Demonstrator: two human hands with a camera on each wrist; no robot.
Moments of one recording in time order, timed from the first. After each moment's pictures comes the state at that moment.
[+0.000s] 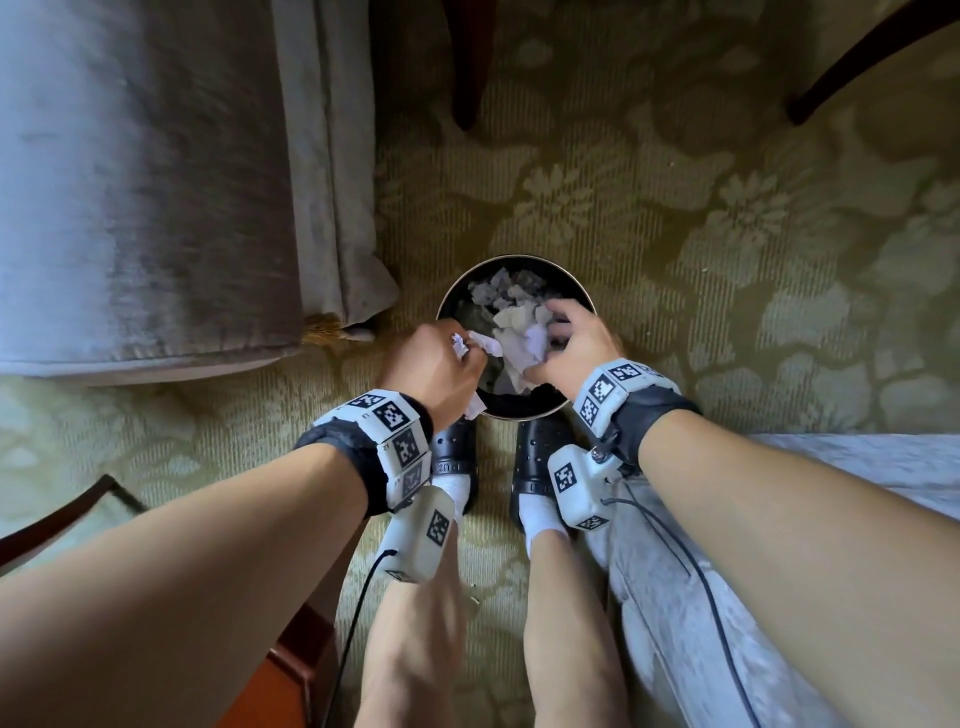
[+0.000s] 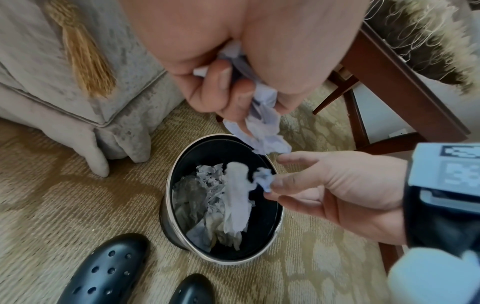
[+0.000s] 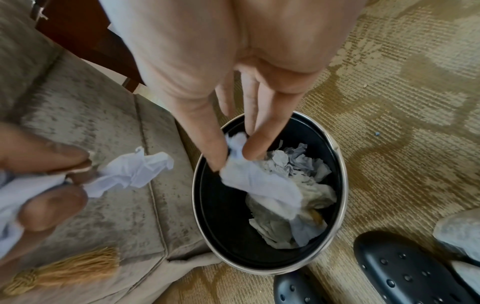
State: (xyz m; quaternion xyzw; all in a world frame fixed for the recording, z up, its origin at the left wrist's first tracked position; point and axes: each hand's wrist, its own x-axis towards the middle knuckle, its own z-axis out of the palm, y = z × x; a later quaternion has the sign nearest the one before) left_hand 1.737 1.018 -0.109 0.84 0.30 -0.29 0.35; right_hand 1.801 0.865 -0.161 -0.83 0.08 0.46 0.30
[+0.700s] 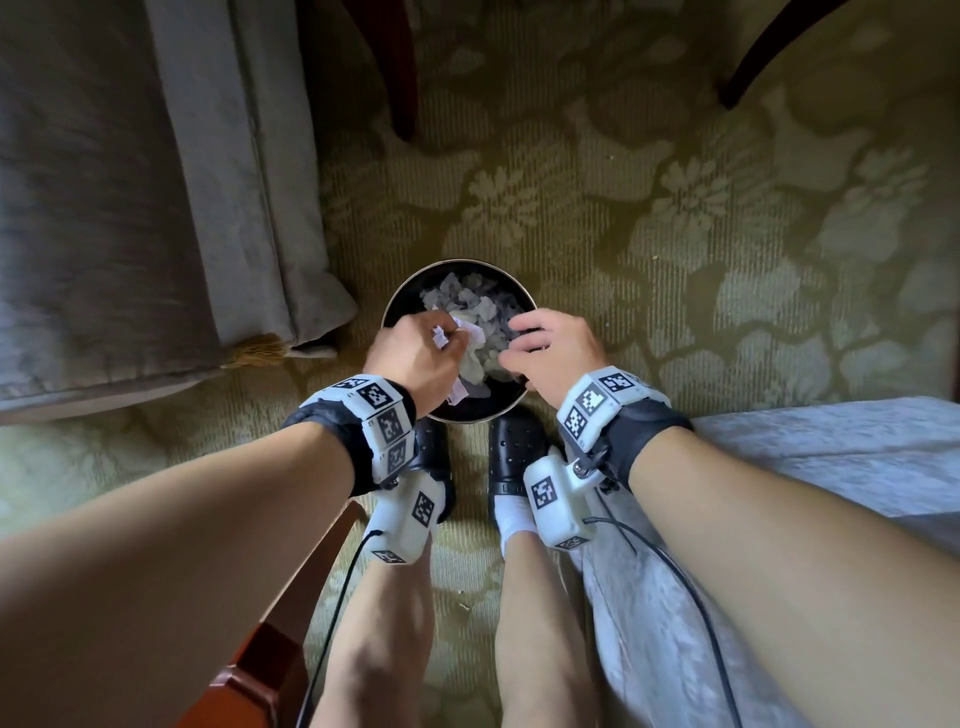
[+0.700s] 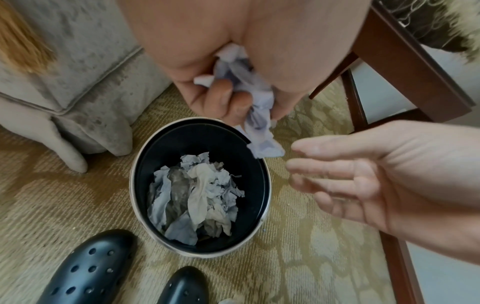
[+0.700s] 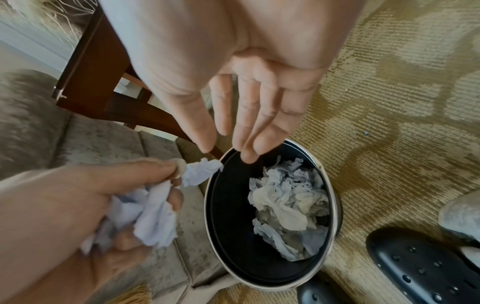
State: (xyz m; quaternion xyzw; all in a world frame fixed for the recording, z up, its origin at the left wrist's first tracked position) left_hand 1.765 0.979 -0.130 0.85 0.26 -0.30 0.35; right_hand 1.810 0.815 -0.144 -0.80 0.14 0.43 0.39
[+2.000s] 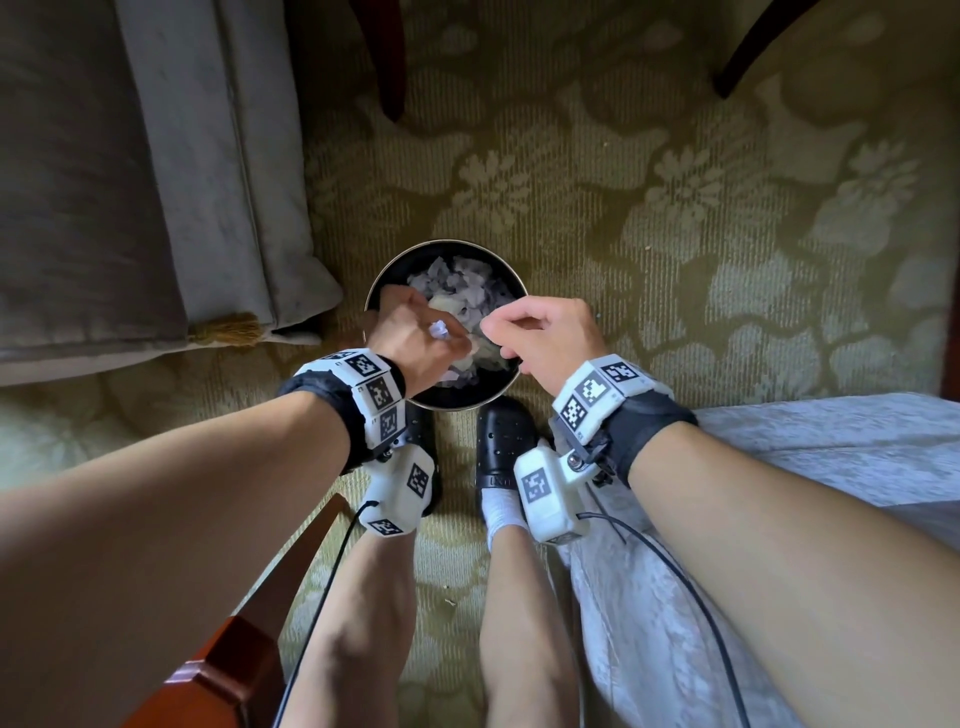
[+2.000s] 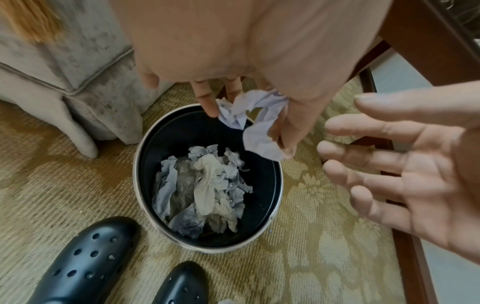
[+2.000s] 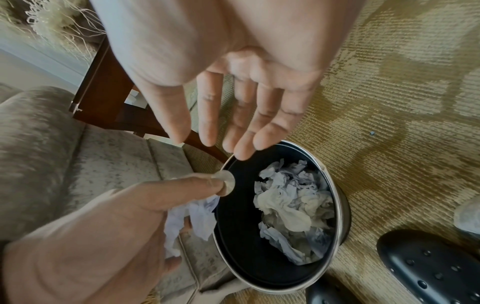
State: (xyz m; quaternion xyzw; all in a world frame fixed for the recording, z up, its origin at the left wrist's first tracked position) left_hand 1.754 0.974 -0.181 0.82 0.30 -0.31 0.38; right_hand 1.804 0.809 -0.133 -0.81 0.08 0.37 0.44
